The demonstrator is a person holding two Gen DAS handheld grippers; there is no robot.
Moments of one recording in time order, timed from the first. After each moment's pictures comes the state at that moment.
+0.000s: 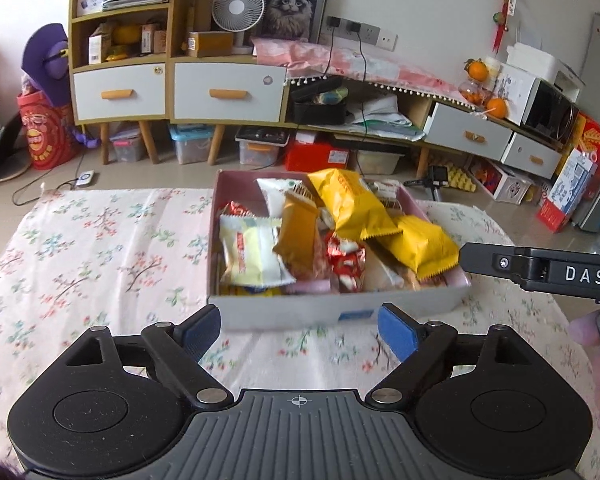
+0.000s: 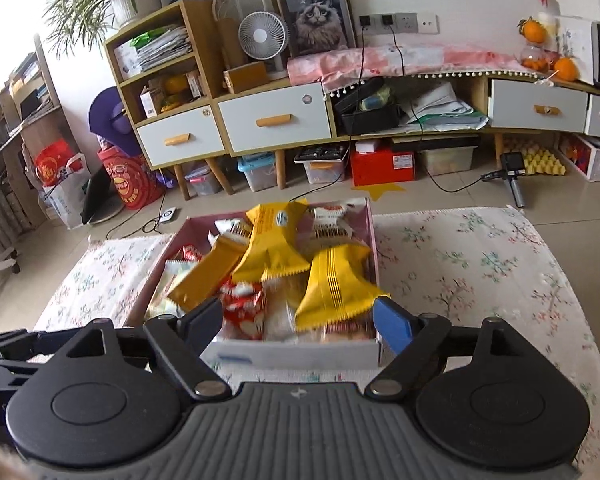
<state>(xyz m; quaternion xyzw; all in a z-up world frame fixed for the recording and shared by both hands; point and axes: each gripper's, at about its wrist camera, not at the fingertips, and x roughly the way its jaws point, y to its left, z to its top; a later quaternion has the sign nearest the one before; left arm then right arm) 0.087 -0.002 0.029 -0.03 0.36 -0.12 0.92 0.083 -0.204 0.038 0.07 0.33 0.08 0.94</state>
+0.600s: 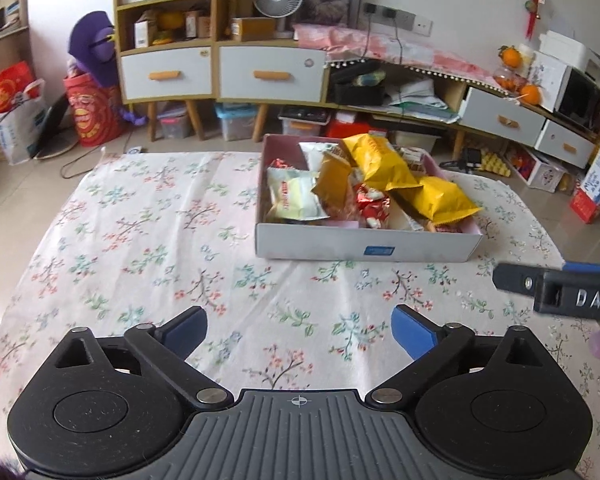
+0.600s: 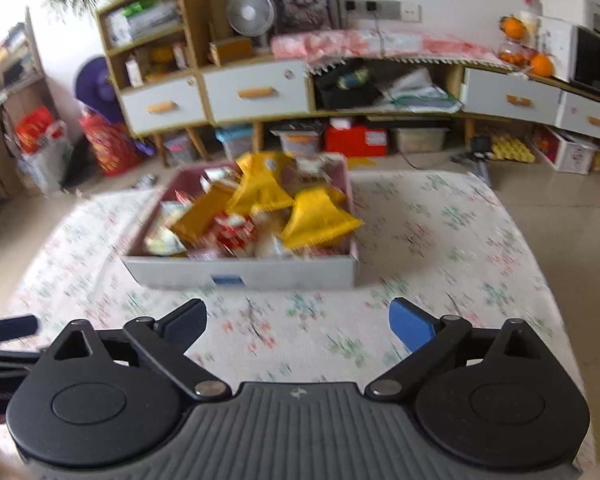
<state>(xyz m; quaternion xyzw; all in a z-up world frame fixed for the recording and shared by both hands) 0.023 0.004 0.034 -0.02 0.39 -0.05 0.92 0.035 -0.193 0.030 0.03 0.37 0.03 0.93</state>
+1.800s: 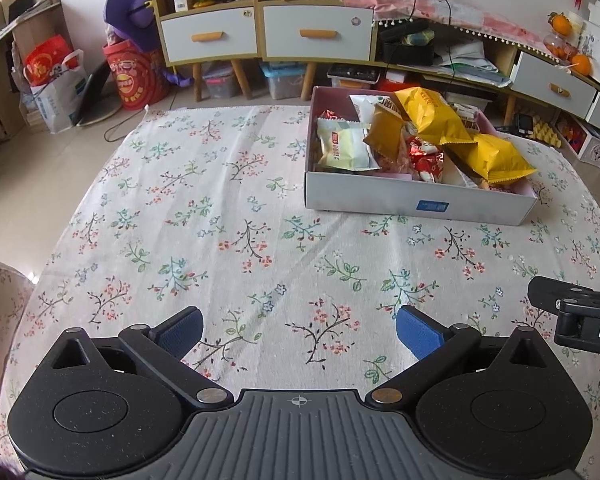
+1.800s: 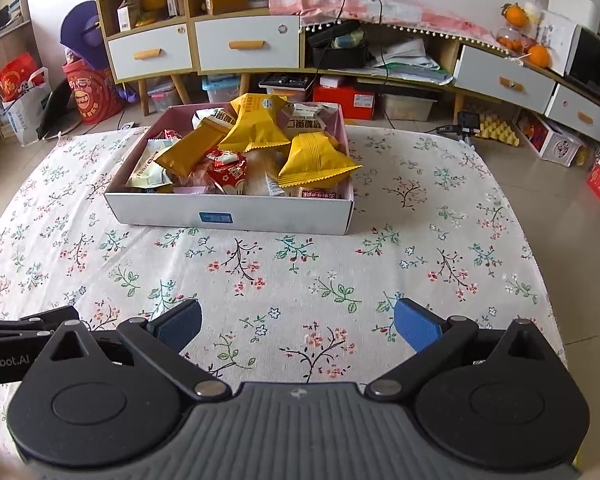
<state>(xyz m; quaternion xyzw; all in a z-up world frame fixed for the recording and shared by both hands) 0.024 0.005 0.020 0.00 0.45 0.02 0.89 0.023 -0.171 0.015 -0.01 0.42 0.01 0.91</state>
